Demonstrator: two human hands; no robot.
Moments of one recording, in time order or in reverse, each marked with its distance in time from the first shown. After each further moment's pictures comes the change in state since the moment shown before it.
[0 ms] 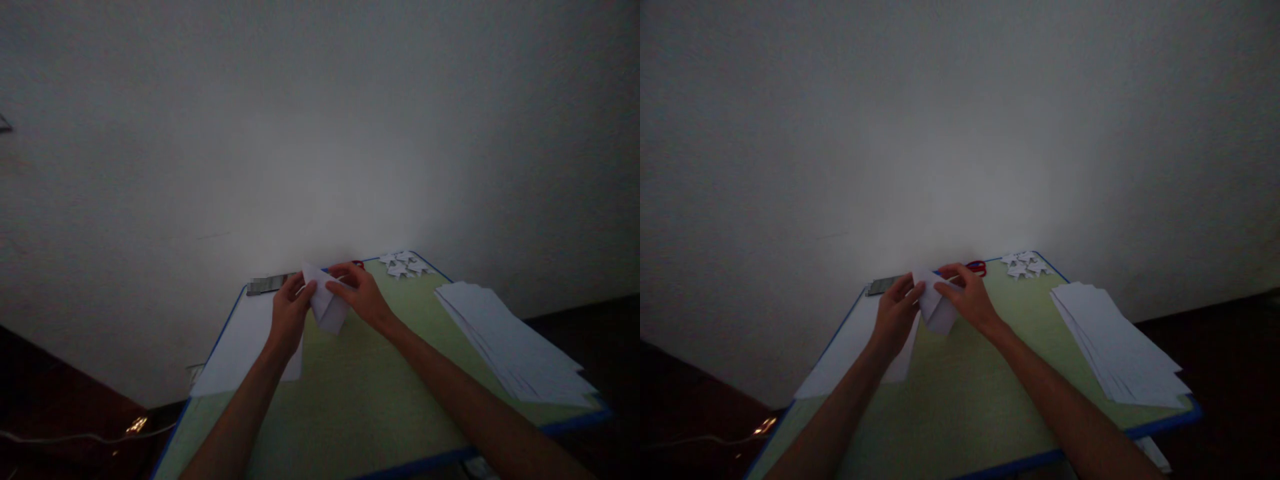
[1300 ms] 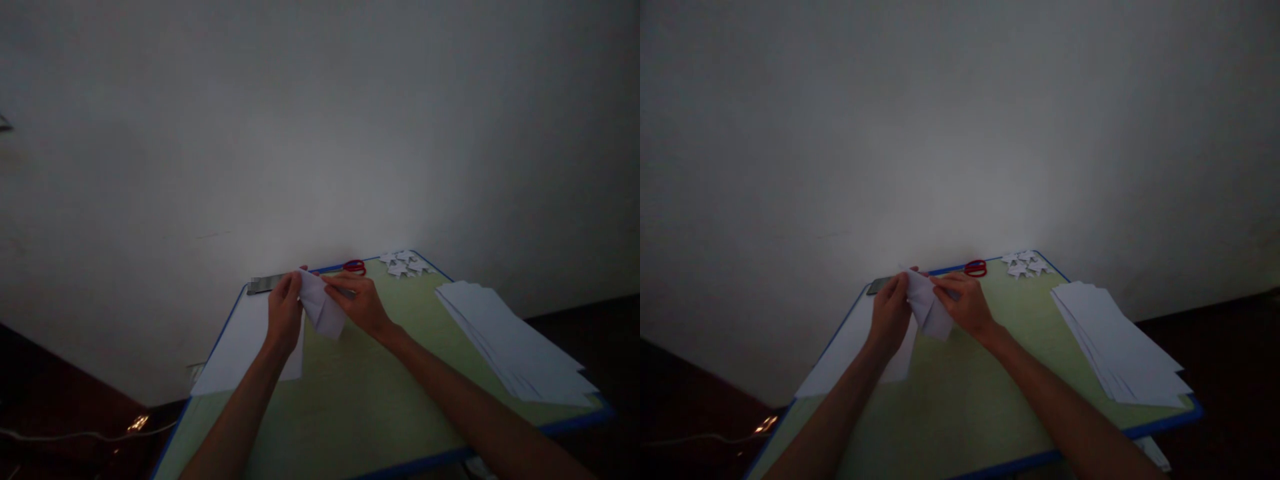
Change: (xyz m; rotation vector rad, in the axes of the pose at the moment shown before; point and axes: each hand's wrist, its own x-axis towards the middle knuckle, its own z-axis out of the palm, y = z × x) left_hand 0.004 0.003 0.002 -0.054 0.099 0.020; right_hand -0.009 -0.001 0.007 -0.190 0.020 -0.330
